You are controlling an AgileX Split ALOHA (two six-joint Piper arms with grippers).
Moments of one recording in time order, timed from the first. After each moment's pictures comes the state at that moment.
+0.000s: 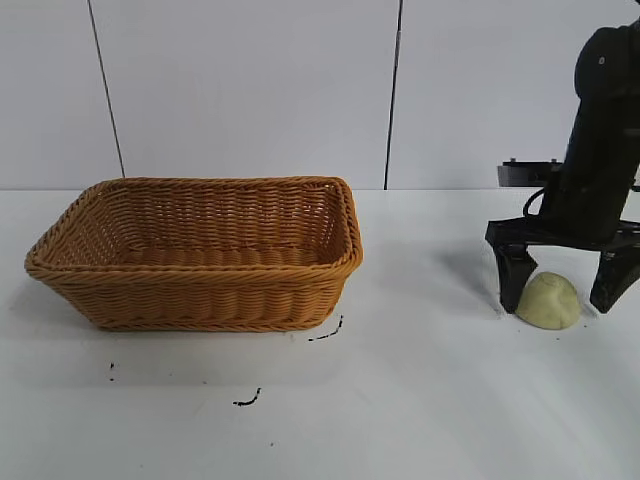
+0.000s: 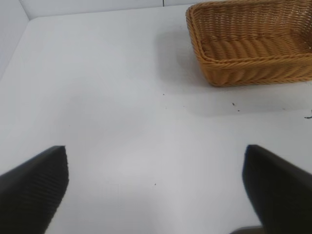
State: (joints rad) left arm 0.00 -0.01 -0.50 0.00 1.07 0.08; right arm 0.05 2.19 -1.47 0.03 0.88 -0.06
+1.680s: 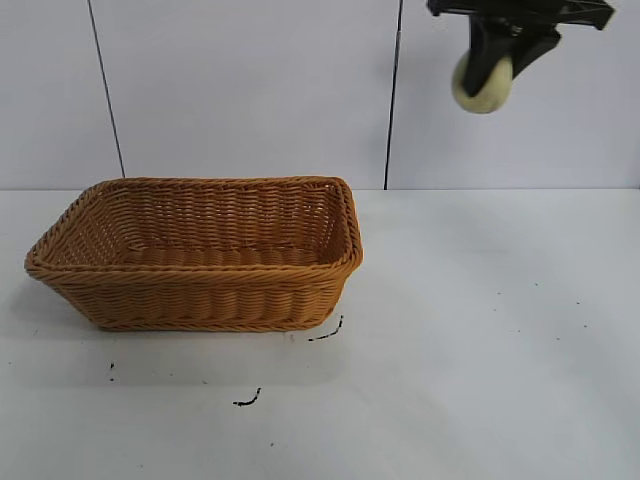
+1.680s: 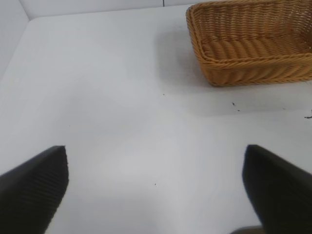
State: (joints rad) left arm 0.00 -0.01 -0.50 0.00 1.07 0.08; right arm 0.27 2.04 -1.96 0.06 1.12 -0.05
